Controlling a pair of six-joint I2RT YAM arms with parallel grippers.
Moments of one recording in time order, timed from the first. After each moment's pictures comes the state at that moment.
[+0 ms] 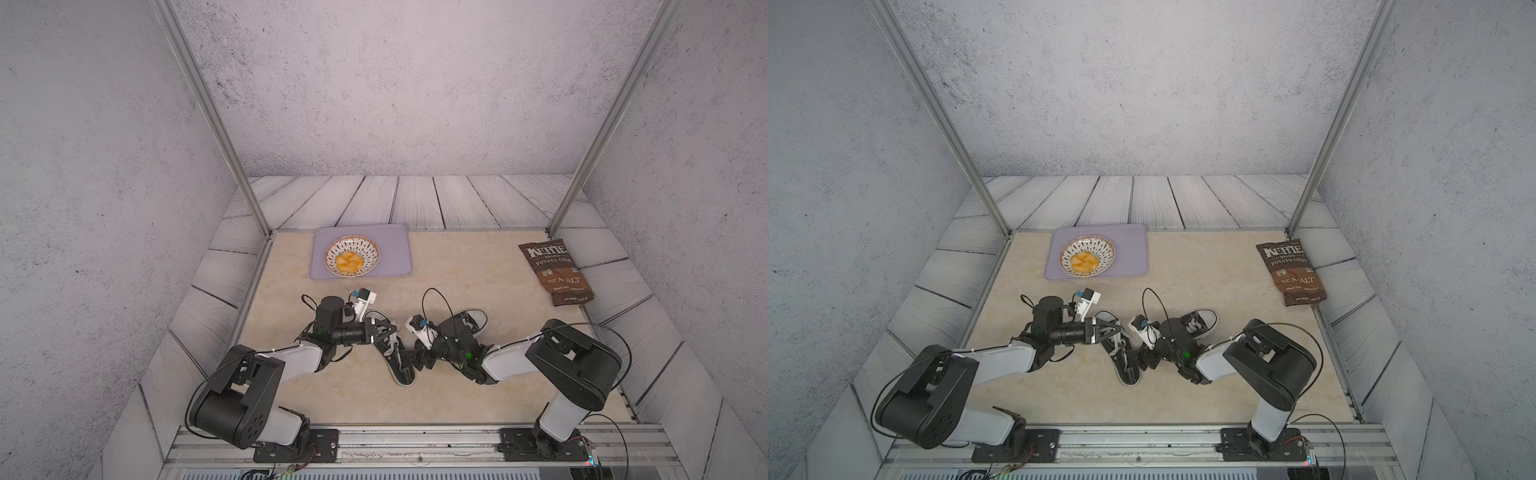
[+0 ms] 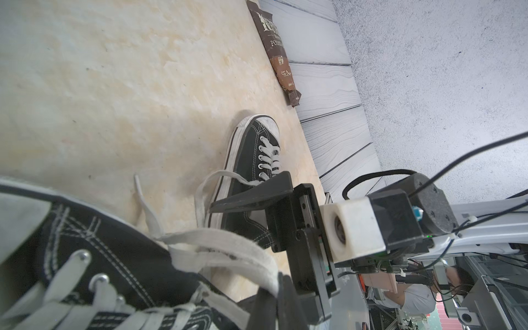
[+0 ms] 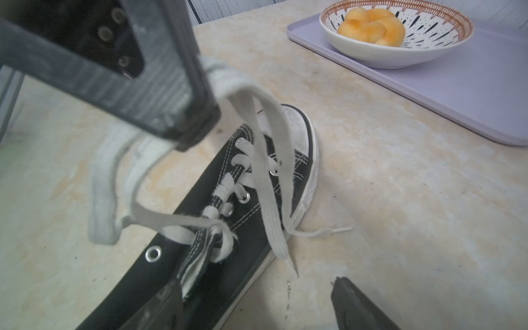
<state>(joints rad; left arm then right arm) -0.38 1.42 0.43 0.55 0.92 -0.72 0.85 1.72 0.52 0.71 -0.23 -0.08</state>
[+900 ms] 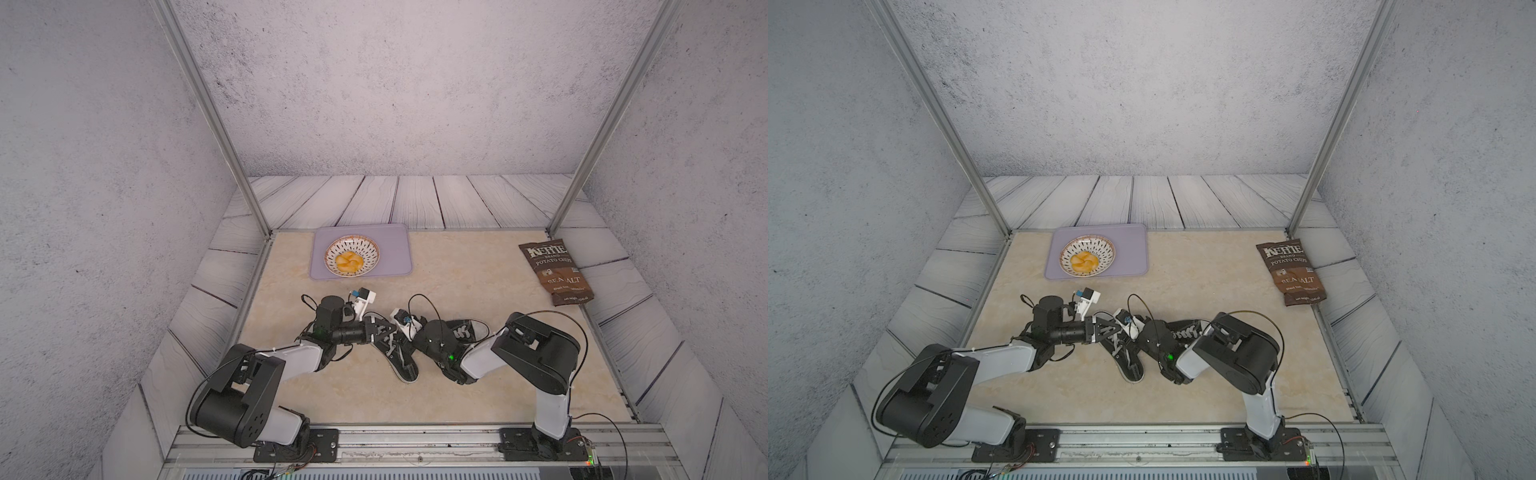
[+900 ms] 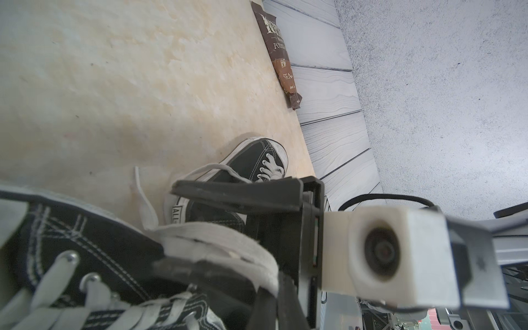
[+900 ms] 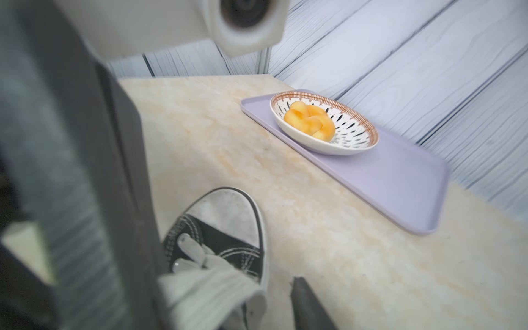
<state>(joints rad) -0.38 1.43 0.43 0.56 0.91 -0.75 0.94 1.92 0.65 0.98 0.06 -0.16</state>
